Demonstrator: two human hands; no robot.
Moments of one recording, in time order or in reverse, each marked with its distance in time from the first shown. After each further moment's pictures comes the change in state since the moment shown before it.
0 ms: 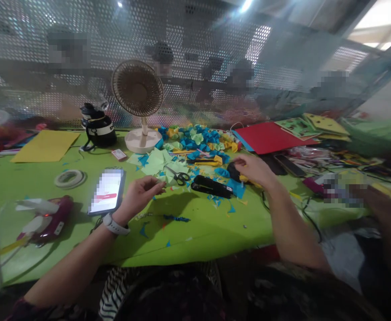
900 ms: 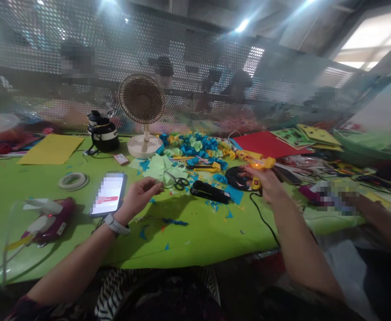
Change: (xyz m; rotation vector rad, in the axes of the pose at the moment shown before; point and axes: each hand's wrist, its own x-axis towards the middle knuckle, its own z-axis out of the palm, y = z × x) left_hand 0.005 -0.003 -0.002 -0.029 0.062 0.060; right_hand -0.028 0.012 -0.002 1.030 0.227 0.261
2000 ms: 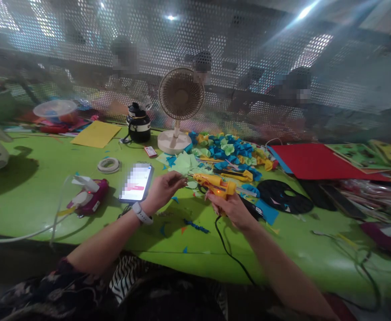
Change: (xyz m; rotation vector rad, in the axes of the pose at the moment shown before) left_hand 0.003 -0.006 -0.003 0.107 0.105 0.086; right_hand -0.073 0.001 0.148 0.044 -0.707 -0.020
